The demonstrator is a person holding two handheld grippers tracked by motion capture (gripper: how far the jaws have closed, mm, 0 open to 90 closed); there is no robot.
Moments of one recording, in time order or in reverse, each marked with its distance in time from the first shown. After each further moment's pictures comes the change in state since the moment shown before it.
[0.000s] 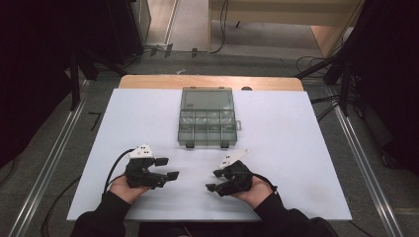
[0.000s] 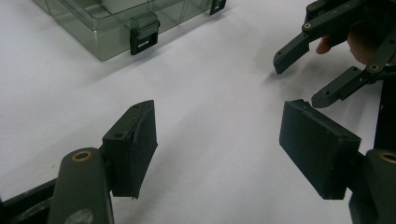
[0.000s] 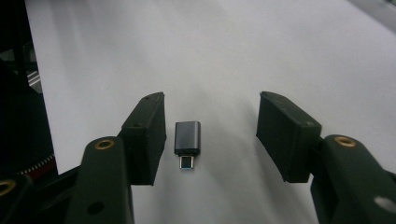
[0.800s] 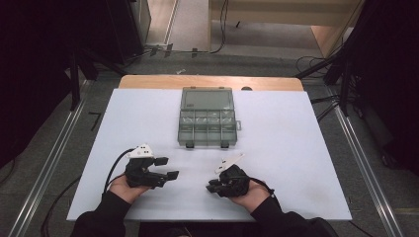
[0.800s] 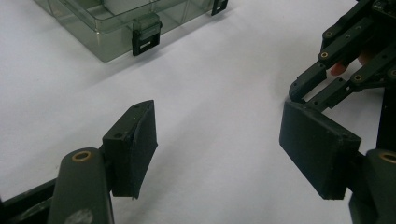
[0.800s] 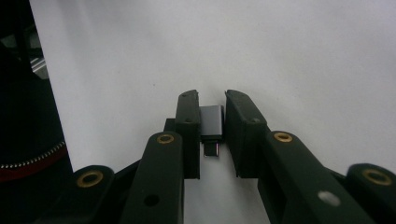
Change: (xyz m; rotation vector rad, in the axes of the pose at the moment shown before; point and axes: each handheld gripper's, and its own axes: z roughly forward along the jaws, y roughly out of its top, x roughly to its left) left arm 0.001 0.001 0.000 0.003 0.005 0.002; right arm 0.010 -0.002 0.006 0.066 0.010 0.010
